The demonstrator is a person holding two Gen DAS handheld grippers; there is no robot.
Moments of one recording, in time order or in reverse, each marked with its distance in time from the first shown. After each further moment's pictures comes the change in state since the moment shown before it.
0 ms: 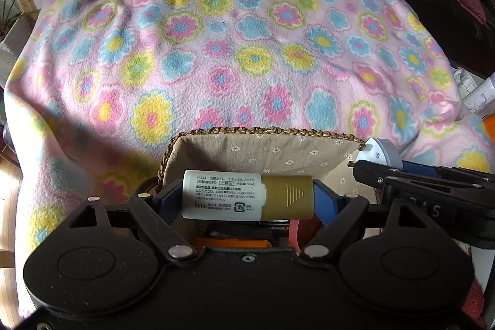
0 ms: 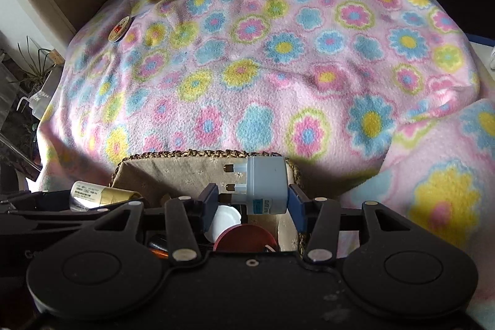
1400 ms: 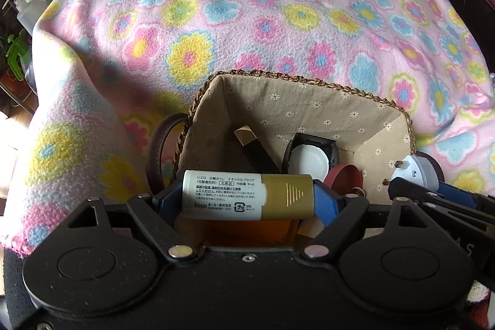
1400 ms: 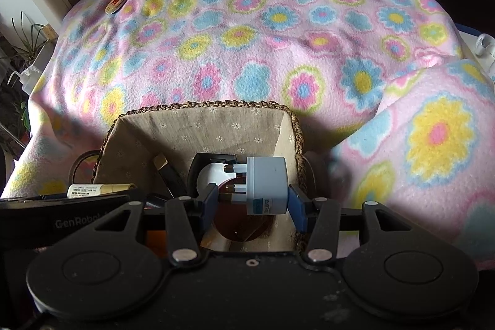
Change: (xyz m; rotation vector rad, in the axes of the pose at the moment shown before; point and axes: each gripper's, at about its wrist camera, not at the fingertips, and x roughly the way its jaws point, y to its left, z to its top) left arm 0.014 0.013 -0.036 -0.122 0.074 0.093; right arm -0.005 0.015 -0.038 -0.019 0.046 -0.073
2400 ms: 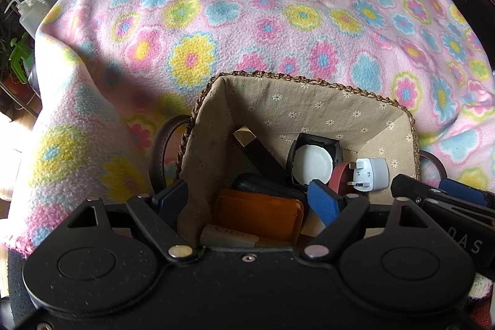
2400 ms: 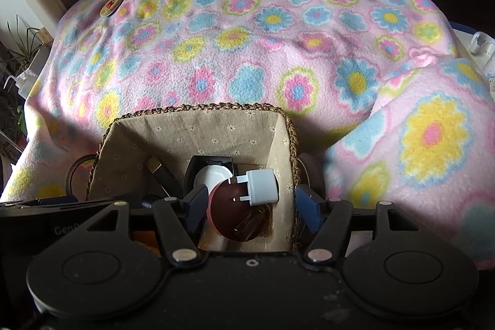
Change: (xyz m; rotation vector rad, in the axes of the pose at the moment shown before) left arm 0.000 -0.001 -0.001 0.010 -0.002 0.017; right arm -0.001 -0.001 0.001 0.015 -0.005 -0.015
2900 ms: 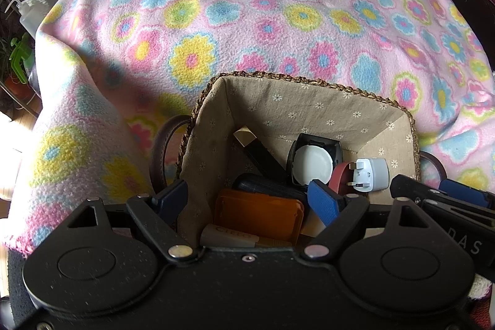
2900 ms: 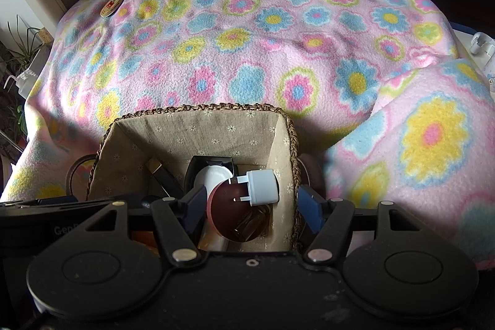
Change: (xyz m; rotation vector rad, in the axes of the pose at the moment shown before) left arm 0.000 0.000 0.000 0.000 0.000 -0.001; right arm 0.000 0.000 0.000 -0.002 -0.001 -0.001
